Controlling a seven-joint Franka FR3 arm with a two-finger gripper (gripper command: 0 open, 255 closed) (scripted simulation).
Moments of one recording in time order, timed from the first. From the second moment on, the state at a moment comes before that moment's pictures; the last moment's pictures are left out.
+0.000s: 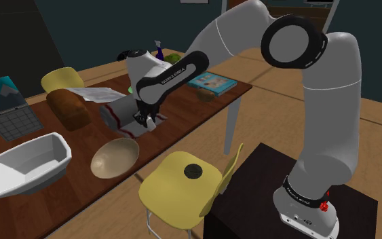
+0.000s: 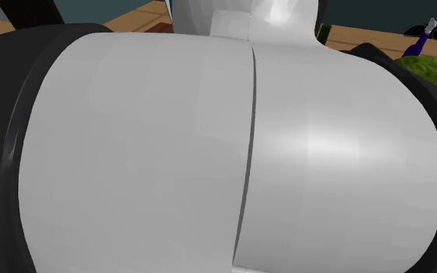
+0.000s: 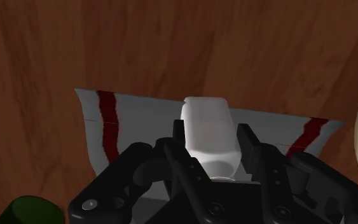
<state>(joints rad) 0.07 0.40 0.30 -1.77 -0.28 2.26 0.42</state>
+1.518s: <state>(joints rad) 0.16 0.35 0.35 -1.61 -0.26 2.04 0.50</state>
